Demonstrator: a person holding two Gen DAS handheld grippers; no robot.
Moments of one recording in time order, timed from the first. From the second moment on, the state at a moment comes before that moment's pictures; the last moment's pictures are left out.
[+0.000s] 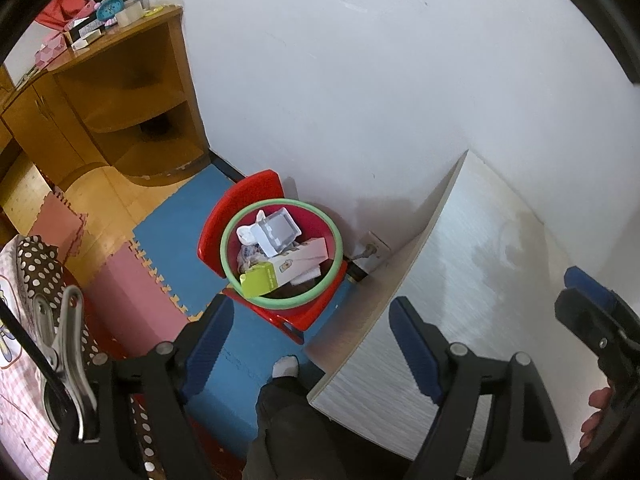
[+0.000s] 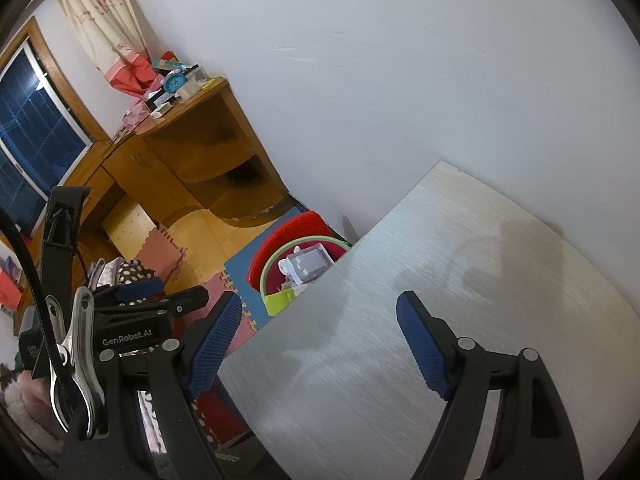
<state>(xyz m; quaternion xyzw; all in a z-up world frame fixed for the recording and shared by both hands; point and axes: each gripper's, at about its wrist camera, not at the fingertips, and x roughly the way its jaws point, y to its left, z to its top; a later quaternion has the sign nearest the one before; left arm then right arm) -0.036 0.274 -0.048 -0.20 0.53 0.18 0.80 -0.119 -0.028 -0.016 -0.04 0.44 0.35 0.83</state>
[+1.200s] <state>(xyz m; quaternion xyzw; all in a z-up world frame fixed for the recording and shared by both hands) -0.034 0.329 -0.053 -0.21 0.53 0.18 0.80 -0.110 0.058 -0.026 -0.06 0.46 0.37 0.80</state>
